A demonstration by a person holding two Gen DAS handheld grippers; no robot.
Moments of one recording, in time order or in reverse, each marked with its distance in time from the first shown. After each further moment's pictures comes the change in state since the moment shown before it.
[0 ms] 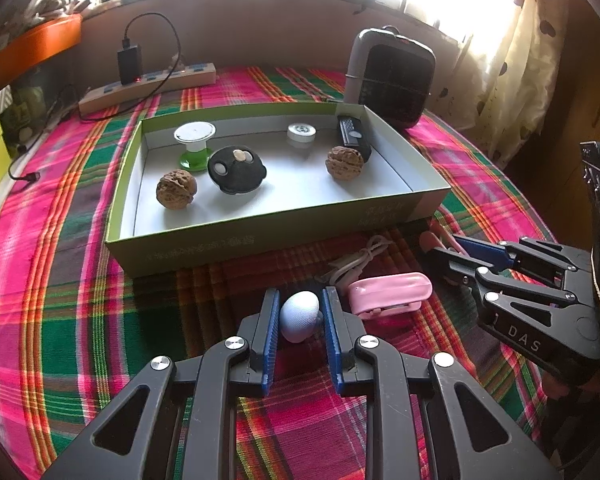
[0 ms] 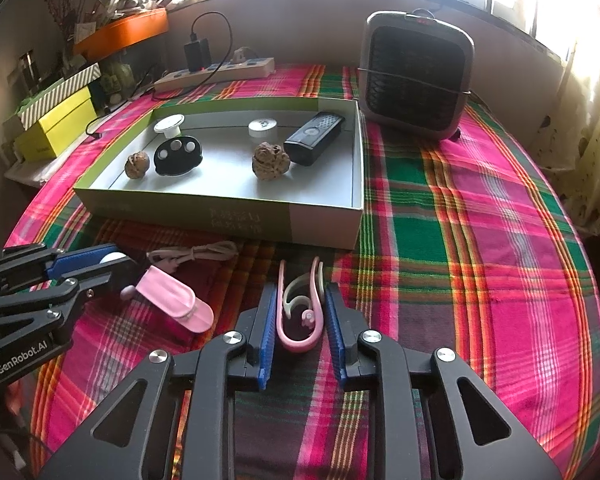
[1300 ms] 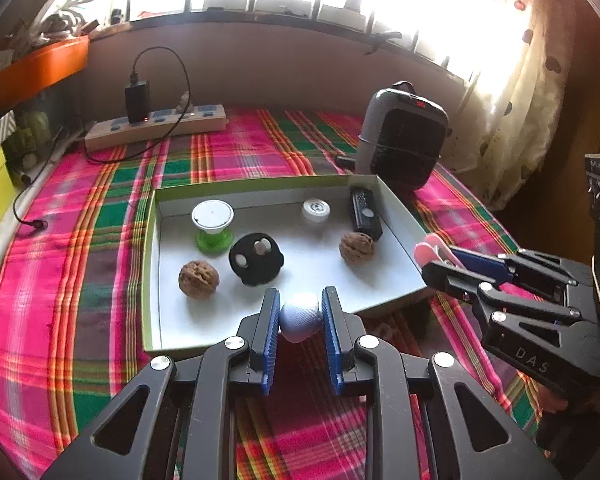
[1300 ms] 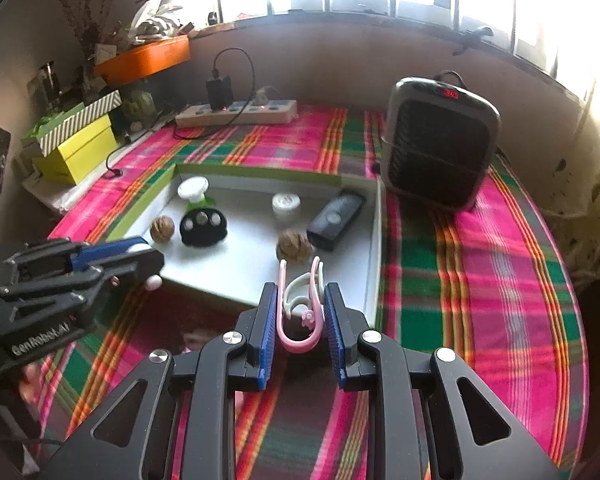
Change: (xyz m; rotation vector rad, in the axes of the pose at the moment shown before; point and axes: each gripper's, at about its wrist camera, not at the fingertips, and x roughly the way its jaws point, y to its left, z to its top) left arm -0.011 0.018 0.052 -0.034 -0.090 -0.011; right arm -0.012 0.007 0.054 -0.055 -0.084 0.064
